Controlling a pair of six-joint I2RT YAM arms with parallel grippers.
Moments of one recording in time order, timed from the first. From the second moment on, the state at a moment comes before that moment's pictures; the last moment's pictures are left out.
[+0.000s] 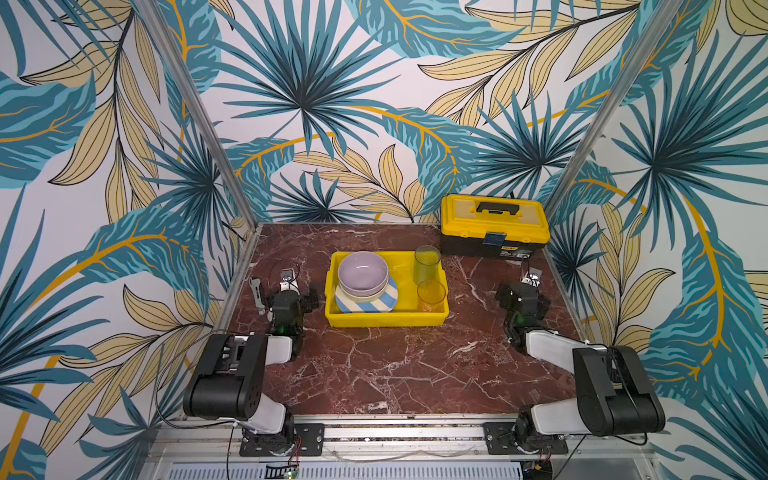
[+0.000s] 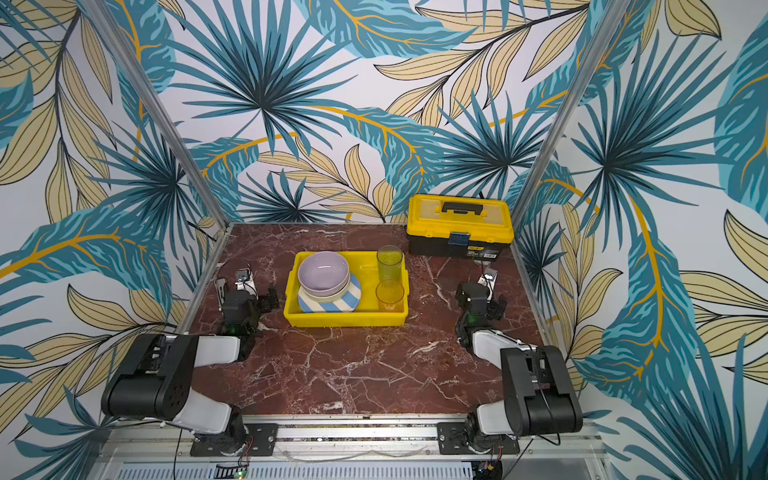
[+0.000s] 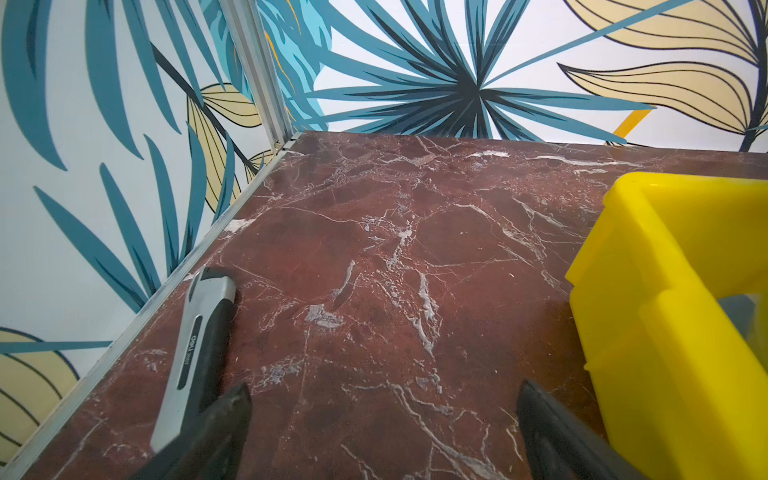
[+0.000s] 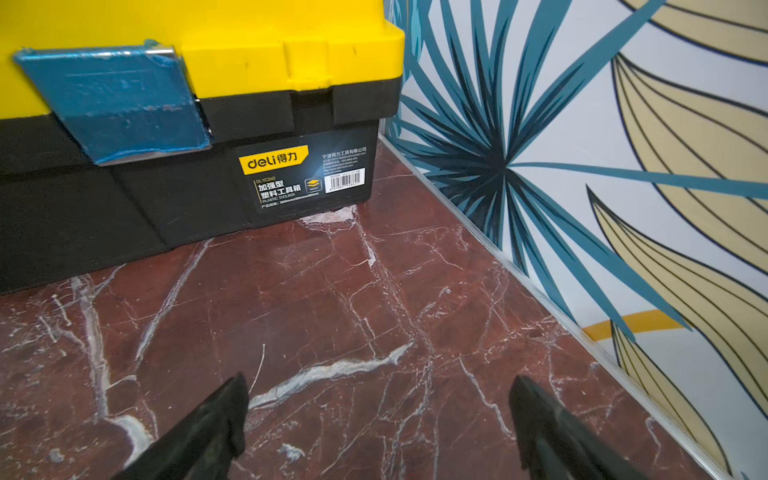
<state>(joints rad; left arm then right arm) -0.02 1.52 0.39 0.81 -0.24 -0.07 0.02 1.44 0.48 0.53 0.58 0.18</state>
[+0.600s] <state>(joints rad) -0.02 1.52 0.39 0.82 -0.23 -0.07 0.02 1.48 0.38 0.79 0.38 0.09</state>
